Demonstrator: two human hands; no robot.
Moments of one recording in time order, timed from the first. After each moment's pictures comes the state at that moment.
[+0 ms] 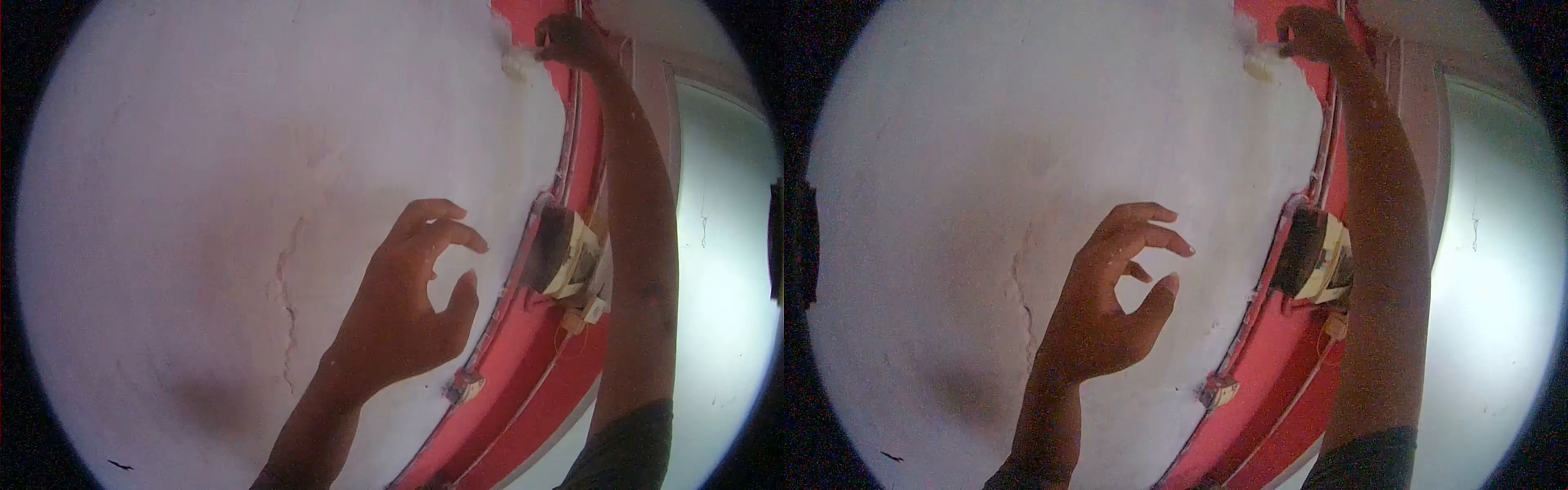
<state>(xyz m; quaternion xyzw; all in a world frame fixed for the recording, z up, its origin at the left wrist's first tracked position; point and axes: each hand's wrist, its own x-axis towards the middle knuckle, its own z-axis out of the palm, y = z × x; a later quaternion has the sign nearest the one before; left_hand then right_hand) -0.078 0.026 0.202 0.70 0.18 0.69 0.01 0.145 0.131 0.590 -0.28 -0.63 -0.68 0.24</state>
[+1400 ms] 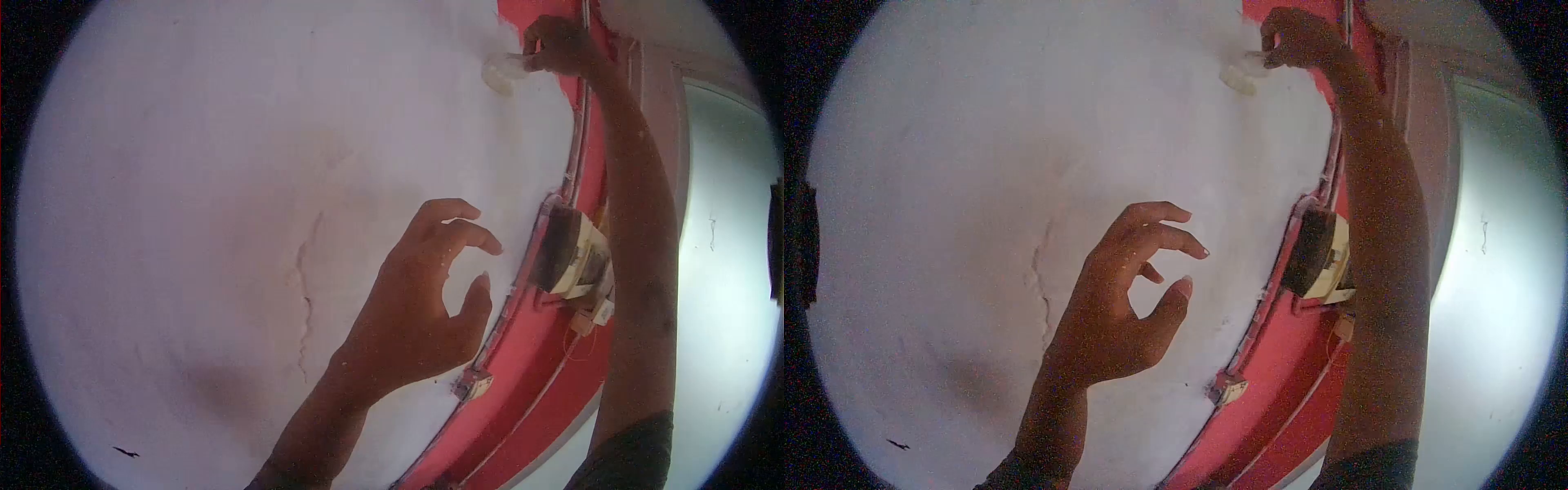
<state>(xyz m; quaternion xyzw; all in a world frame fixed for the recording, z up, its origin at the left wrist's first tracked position) -0.076 0.005 0.200 0.71 0.19 0.67 -0.06 0.109 0.097 0.547 -0.24 -0.72 -0.60 0.26</state>
